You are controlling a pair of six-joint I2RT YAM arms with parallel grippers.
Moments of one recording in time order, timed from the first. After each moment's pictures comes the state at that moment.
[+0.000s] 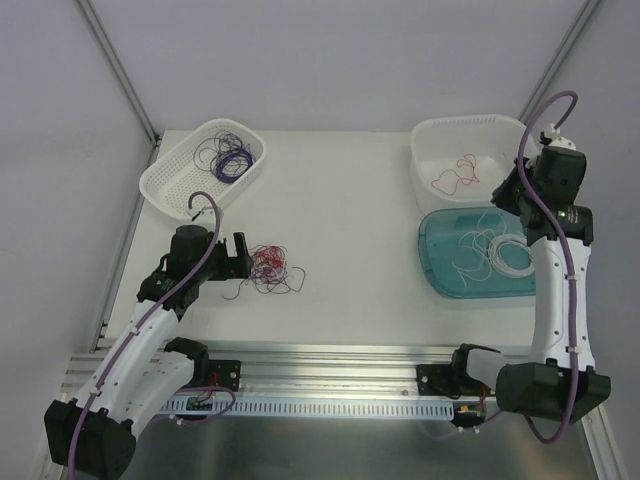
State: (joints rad) left arm -0.25 0.77 0.59 -0.50 0.02 -0.28; right arm -0.14 1.15 1.38 -0.78 -0.02 0.27
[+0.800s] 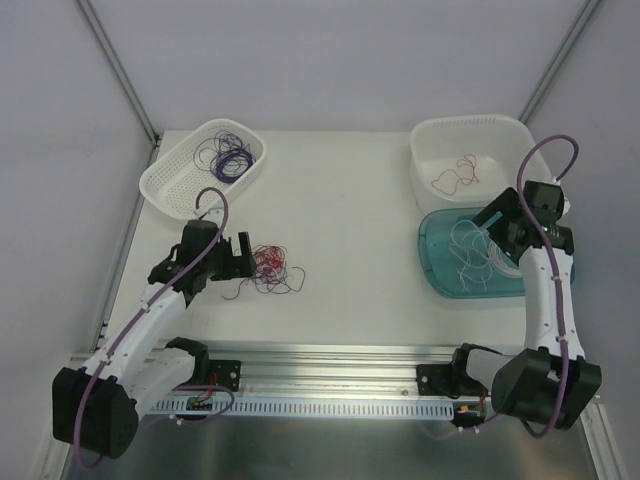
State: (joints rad) left arm -0.25 0.89 0.60 -0.49 0.02 -0.33; right arm -0.25 1.16 1.04 -0.77 0.09 0.58
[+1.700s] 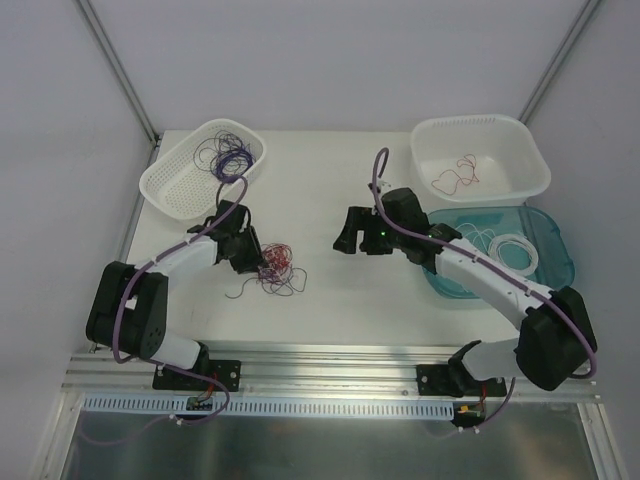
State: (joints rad) left arm -0.27 1.45 0.77 -0.41 0.12 -0.65; right arm 0.62 1.32 0.96 -0.32 -0.19 0.56
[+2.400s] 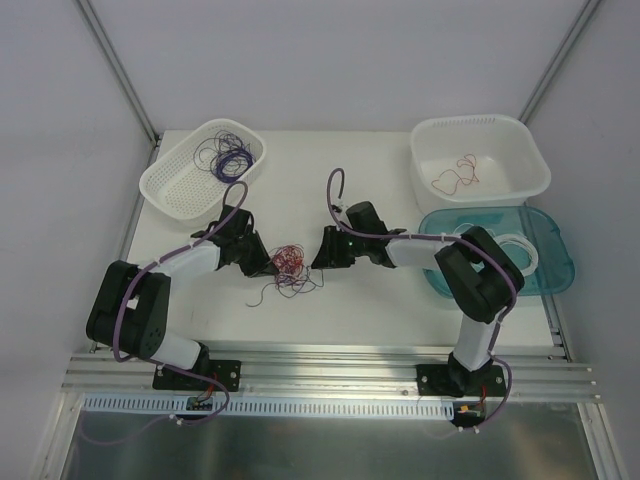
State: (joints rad) left arm -0.32 1.46 0.72 -0.32 0.31 -0.79; right arm 0.68 1.81 0.96 0.10 -0.46 0.62
